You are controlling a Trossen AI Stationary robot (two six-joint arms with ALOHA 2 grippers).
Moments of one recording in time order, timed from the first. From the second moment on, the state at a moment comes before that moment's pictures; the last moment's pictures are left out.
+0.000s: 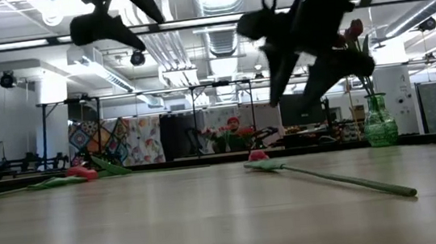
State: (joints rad) left arm -0.12 1.28 1.17 -0.71 -0.37 -0.90; right arm 0.19 1.67 1.13 -0.64 0.34 1.31
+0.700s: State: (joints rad) left arm -0.22 1.21 0.88 -0.35 -0.16 -0.90; right arm -0.01 2.01 1.35 -0.62 0.25 1.17
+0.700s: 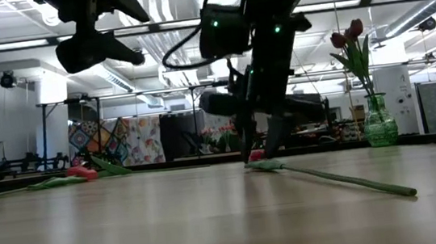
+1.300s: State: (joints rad) left arm -0.25 0.82 0.81 -0.29 -0.09 -0.54; right arm 0.02 1.91 1.35 -0.66 0.25 1.07
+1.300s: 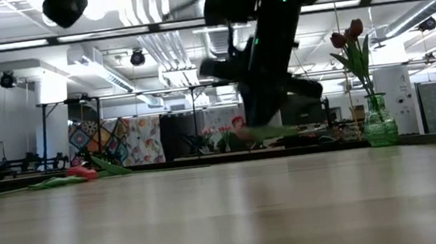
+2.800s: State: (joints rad) left arm -0.24 0.82 0.80 0.09 -0.17 -0.39; right arm 0.77 1.02 0.89 0.06 -0.02 0.48
